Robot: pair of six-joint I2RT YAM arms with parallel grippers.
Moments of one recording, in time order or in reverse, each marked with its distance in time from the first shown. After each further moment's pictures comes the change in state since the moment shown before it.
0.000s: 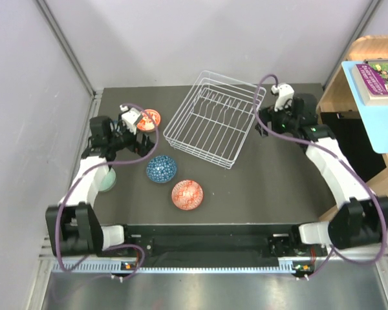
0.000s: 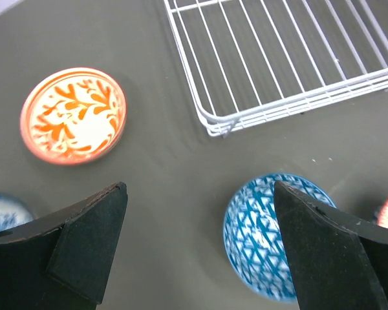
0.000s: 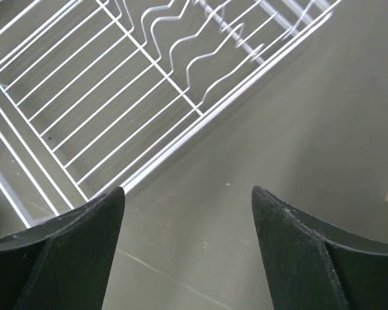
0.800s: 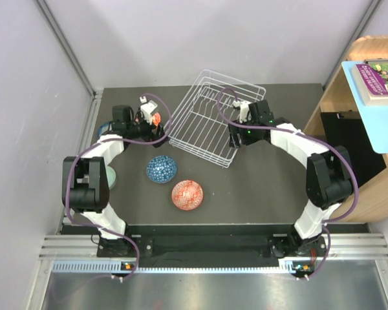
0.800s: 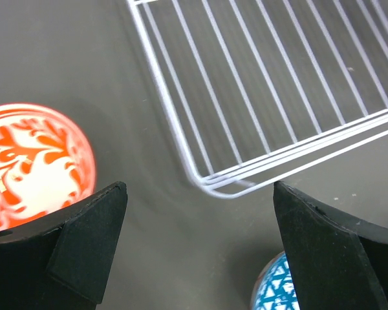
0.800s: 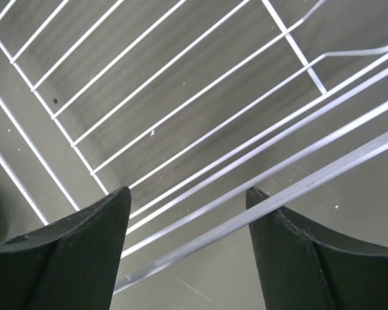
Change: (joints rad) left arm -0.122 0.454 0.198 0.159 -0.001 -0.036; right arm 0.209 0.452 0.121 -0.019 0.026 0.117
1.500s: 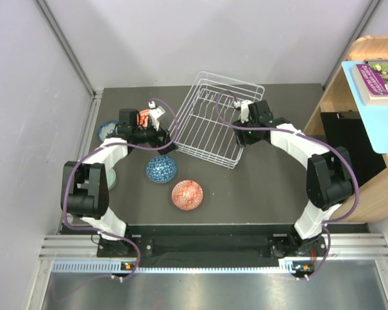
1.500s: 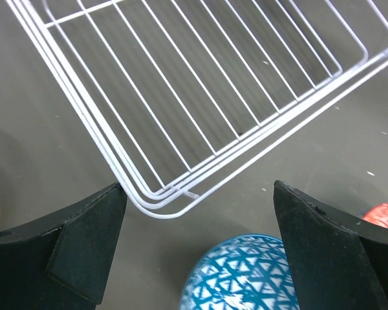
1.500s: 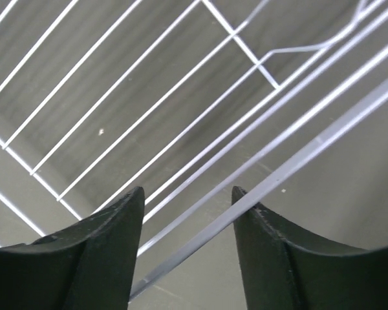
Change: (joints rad) left arm -0.076 -0.053 -0.044 -0.059 0.118 -0.011; right arm 0.010 -0.007 -0.001 -0.012 0.153 -0.068
